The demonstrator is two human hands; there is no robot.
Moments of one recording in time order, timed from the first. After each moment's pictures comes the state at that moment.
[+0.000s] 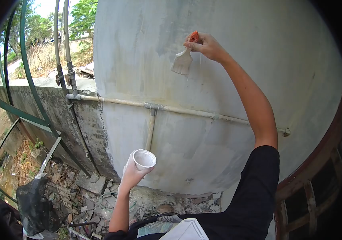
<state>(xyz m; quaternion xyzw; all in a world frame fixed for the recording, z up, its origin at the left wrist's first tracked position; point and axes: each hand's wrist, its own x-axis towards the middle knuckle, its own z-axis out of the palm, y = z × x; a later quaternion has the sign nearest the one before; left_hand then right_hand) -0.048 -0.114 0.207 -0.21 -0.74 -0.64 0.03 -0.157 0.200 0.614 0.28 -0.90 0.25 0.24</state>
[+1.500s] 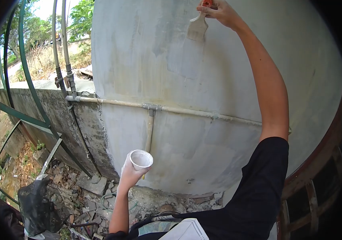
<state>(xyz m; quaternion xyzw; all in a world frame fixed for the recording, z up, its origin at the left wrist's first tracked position) -0.049 -0.115 0.203 -0.20 -0.75 -0.63 0.05 -0.138 0.224 0.729 0.27 -0.88 0.19 0.35</state>
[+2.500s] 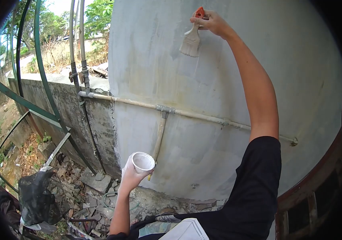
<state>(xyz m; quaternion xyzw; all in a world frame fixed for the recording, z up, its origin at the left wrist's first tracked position) -0.036 -0.142 0.209 -0.16 -0.77 -0.62 0.08 -0.192 0.167 0.697 0.30 -0.87 0.24 0.30</state>
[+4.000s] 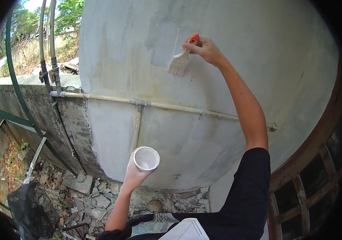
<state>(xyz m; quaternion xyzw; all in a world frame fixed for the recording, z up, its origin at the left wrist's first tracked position) -0.038 -0.075 0.203 -0.28 -0.65 -0.70 0.03 -0.146 0.224 0.596 0.24 -0.89 0.28 0.25</state>
